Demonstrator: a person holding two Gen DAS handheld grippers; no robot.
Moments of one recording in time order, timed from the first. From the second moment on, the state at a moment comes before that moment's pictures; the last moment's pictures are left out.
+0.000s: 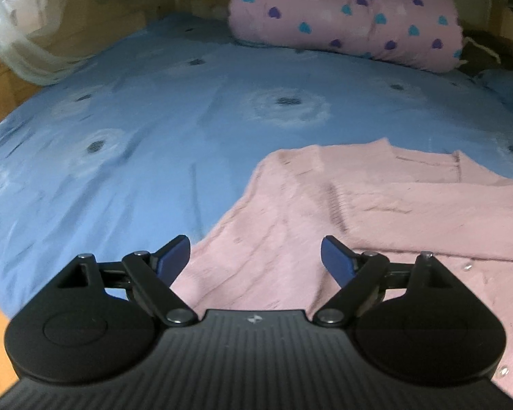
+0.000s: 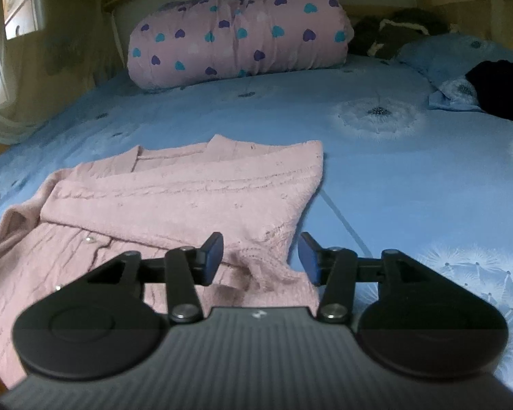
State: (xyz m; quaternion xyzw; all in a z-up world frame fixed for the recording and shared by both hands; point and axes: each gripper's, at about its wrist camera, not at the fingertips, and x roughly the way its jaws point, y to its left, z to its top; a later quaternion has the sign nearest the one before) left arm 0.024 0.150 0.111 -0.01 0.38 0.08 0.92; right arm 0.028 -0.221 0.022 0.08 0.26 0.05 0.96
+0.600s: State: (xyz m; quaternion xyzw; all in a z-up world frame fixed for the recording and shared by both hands) left arm -0.009 0.228 0.079 -0.03 0.44 0.16 0.88; right arm 0.016 -0.214 0.019 0.08 0.25 0.06 0.96
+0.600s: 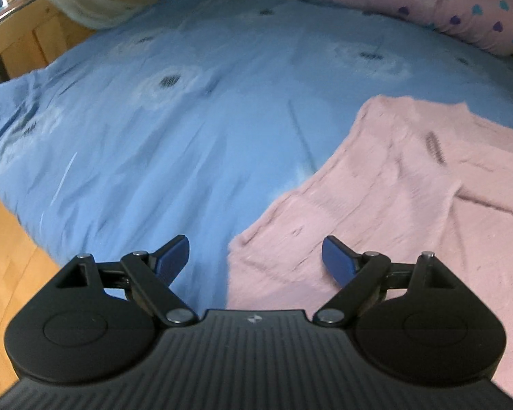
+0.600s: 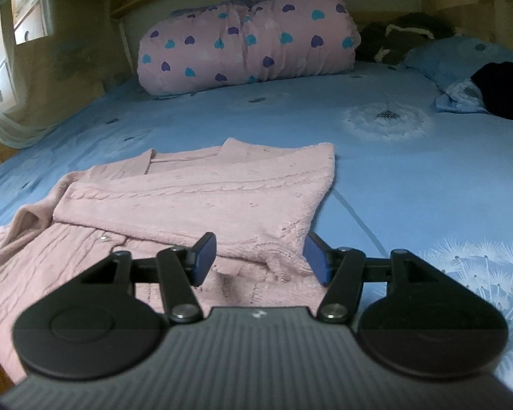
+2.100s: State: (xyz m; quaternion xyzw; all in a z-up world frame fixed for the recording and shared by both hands) left arm 0.001 0.133 0.211 -0.21 0.31 -0.09 0.92; right arm 0.008 -0.213 0.025 0.08 0.23 0.07 0.97
